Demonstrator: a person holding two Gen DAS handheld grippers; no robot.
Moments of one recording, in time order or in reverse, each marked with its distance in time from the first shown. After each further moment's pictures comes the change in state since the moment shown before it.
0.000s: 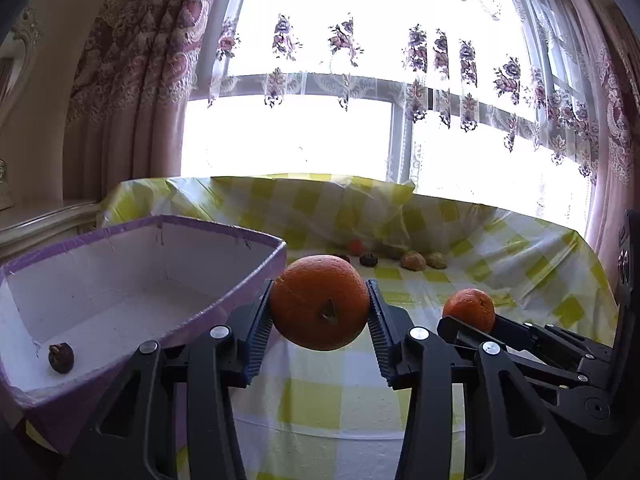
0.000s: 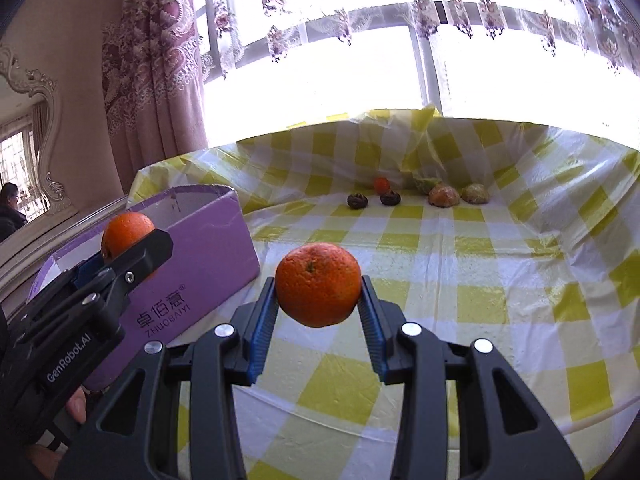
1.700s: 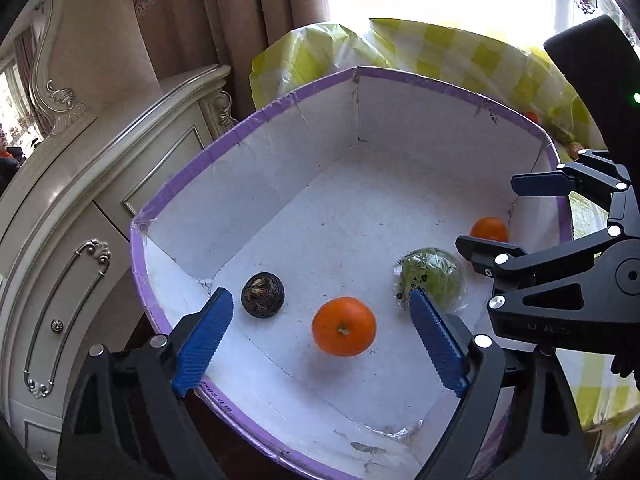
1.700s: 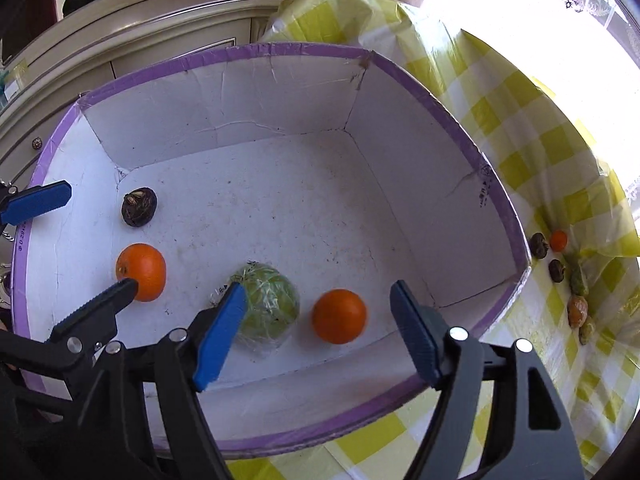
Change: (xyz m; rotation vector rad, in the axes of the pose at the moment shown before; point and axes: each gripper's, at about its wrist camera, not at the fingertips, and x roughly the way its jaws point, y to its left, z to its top) left arm 0.034 0.175 0.021 -0.027 0.695 0.378; right arm 0.170 0.225 0.059 -0.626 0.651 0.221
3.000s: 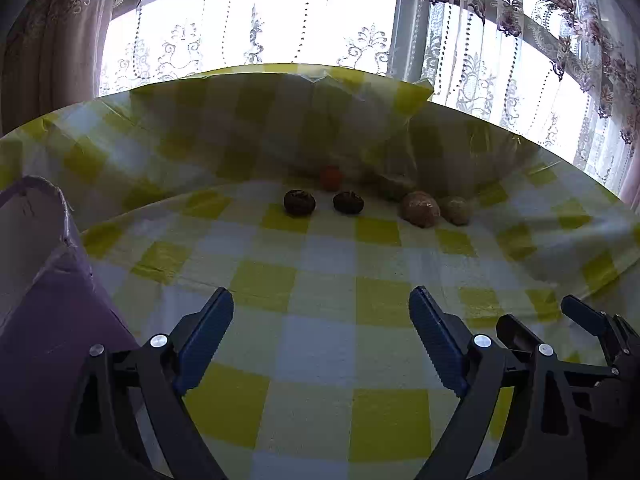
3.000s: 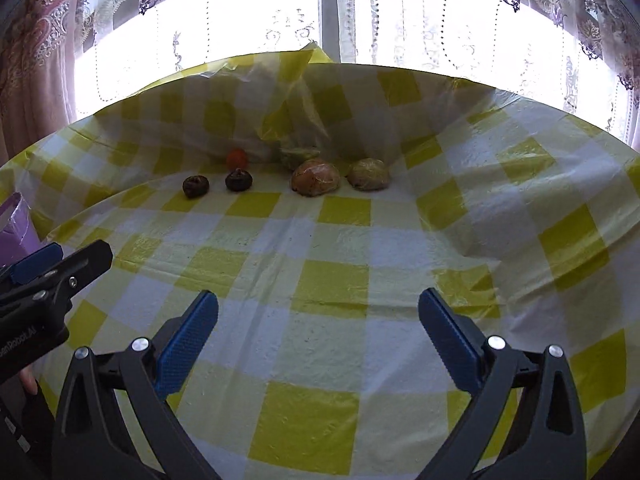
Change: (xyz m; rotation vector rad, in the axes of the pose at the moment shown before) left arm 0.077 -0.302 0.074 0.074 -0.283 -0.408; right arm -0.020 -0.291 -0.254 0.772 -0.333 -0.440
